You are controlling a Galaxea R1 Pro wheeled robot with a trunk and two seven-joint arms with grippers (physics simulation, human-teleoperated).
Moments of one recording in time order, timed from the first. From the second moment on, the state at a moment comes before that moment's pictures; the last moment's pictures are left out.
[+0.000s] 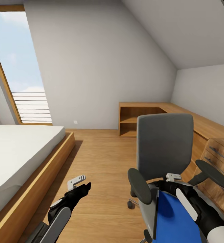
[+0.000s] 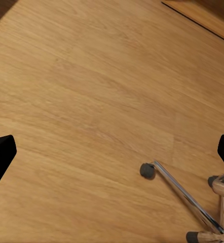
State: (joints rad) left arm -0.23 0.10 -0.40 -1.53 0.86 0.40 0.66; right arm -0.50 -0.28 0.21 -0.95 -0.51 0.55 -0.05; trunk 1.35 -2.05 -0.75
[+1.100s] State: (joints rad) left arm -0.23 0.10 -0.41 -1.53 0.86 0.40 0.67; right arm -0.50 -0.28 0.21 -0.95 -0.51 0.55 -0.07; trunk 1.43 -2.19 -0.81
